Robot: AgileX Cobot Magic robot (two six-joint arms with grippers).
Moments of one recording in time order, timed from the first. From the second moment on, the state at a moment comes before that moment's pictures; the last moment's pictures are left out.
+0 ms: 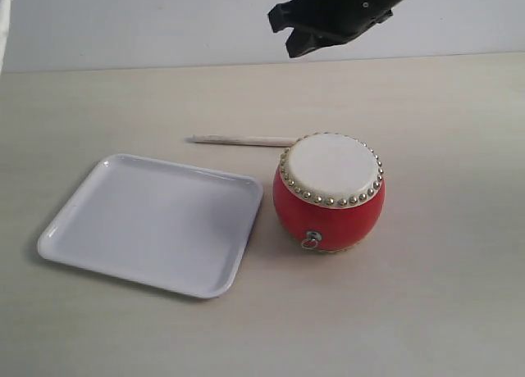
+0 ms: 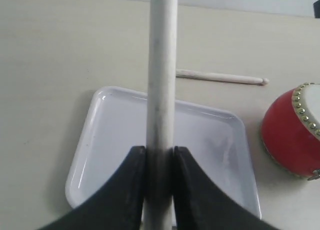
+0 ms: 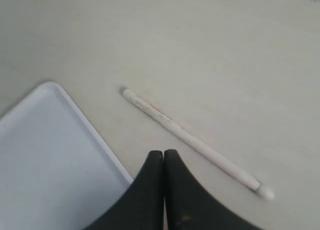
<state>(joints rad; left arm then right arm) -0.09 0.76 -0.42 -0.79 0.41 0.62 0.36 1.92 -1.57 0.53 0.74 -0.45</state>
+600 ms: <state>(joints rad) -0.09 0.70 -0.36 -0.77 0.39 0.48 0.42 2.23 -2.00 0.25 1.10 -0.37</state>
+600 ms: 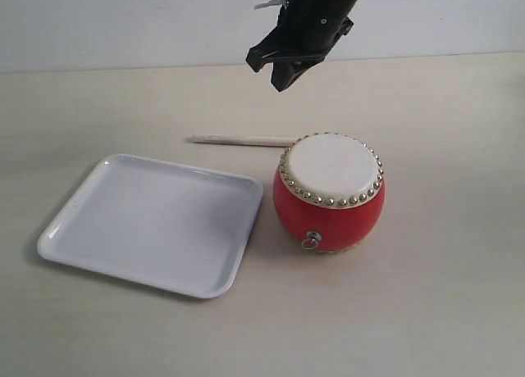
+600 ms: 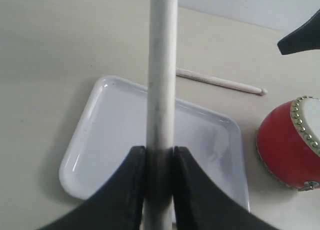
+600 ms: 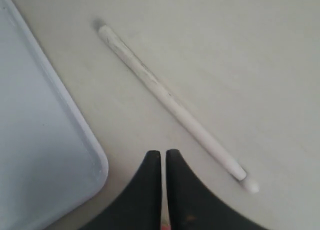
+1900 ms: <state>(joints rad) -0.09 0.70 -0.36 -0.70 0.34 0.48 0.43 2.42 -2.01 0.37 0.90 -1.28</state>
